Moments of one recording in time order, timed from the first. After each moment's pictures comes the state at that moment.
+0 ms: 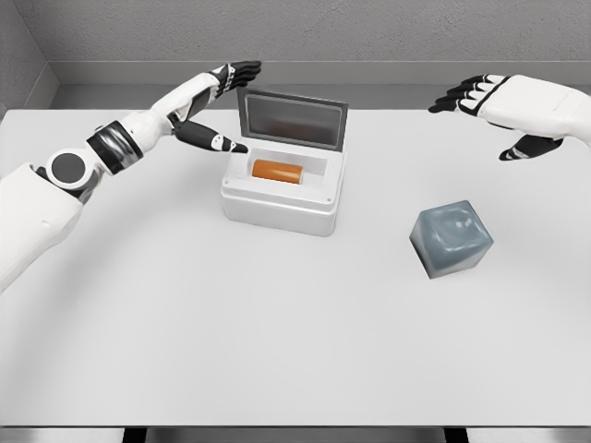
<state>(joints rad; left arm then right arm) -0.96 0.46 -1.09 -0.81 0.65 -0.61 -0.36 -0.67 -0.83 0.38 -1.45 0.39 -0.61 0.61</state>
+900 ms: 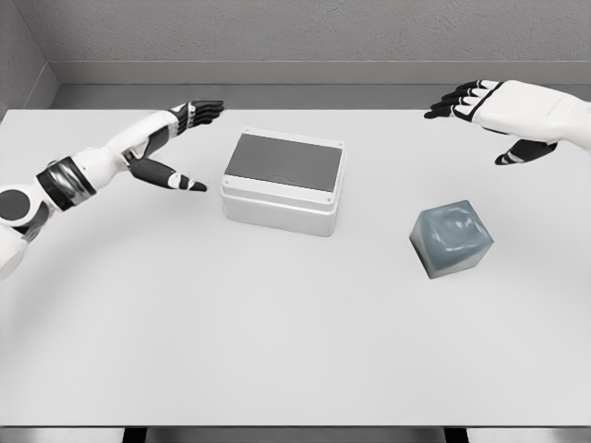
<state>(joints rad) -0.83 0.69 -1.09 -1.02 0.70 -0.61 -0.37 -0.67 -0.83 0.40 -1.45 0.39 -0.61 0.61</state>
